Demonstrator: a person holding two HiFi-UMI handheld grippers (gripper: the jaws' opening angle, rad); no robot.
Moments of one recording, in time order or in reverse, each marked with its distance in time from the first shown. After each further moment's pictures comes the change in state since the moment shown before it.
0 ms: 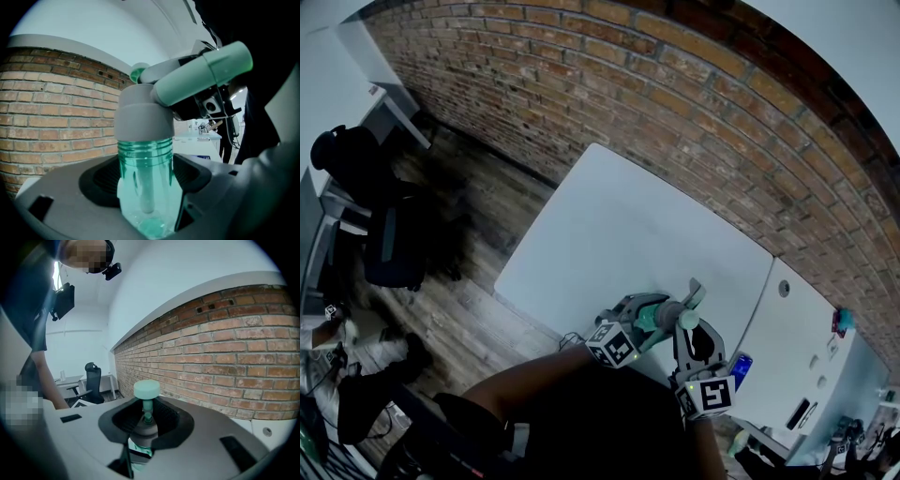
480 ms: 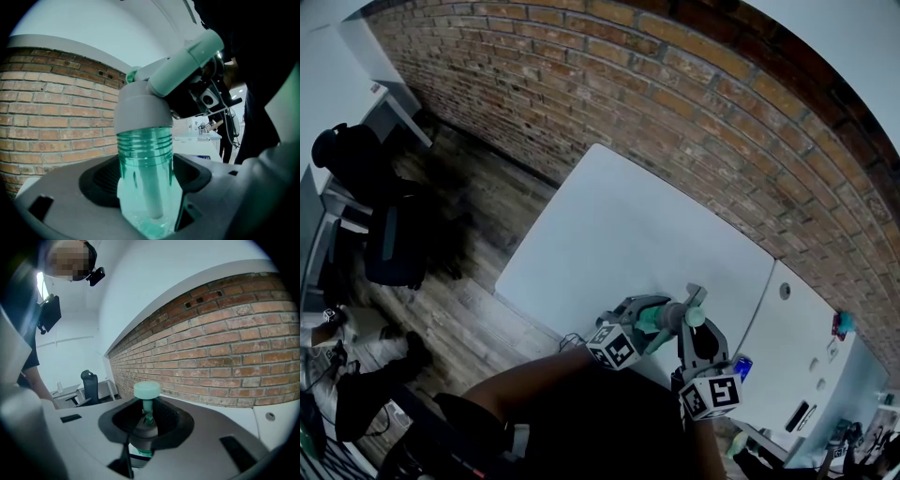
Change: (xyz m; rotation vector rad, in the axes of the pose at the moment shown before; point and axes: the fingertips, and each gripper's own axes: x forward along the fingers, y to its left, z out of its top) left arm 0.000 -0.001 -0.001 0.005 0.000 -0.001; right arm 0.005 -0.009 0.011 0.158 -0.011 -0.025
